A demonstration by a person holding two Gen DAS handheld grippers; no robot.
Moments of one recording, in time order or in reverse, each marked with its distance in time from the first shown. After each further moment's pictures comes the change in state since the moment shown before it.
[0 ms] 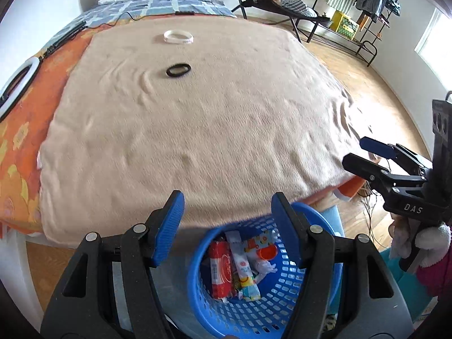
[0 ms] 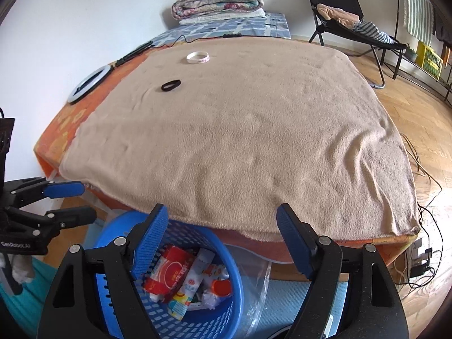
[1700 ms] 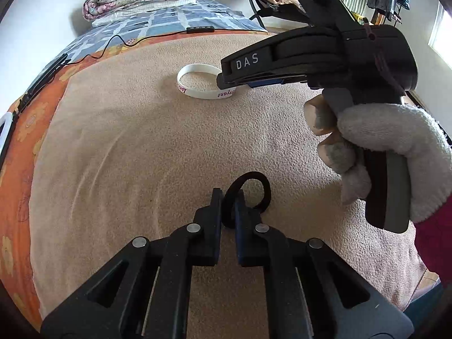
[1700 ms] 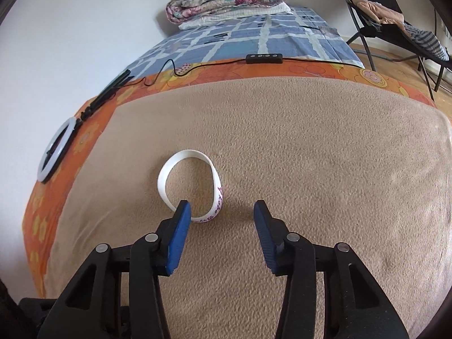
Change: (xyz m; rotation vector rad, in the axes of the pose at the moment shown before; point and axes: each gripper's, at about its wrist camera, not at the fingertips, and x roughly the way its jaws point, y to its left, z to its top) left arm 0.146 0.069 0.149 0.068 -0.055 0.085; right arm 0.241 0.025 0.264 0.034 0.040 0.107
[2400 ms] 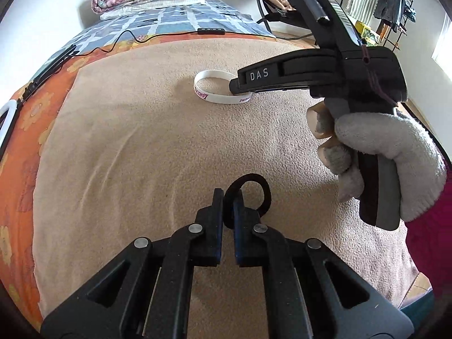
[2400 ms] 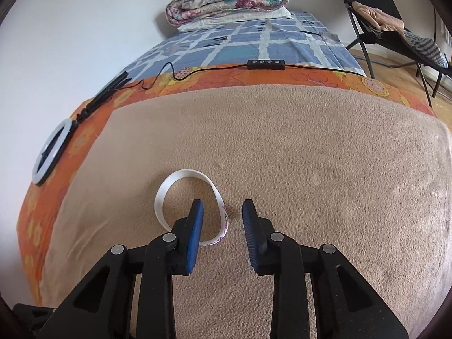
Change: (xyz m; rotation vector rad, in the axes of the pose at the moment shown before) left arm -0.010 0.014 -0.001 -0.052 -0.004 -0.009; right arm 0.007 0.007 0.010 -0.021 -0.015 -0.036
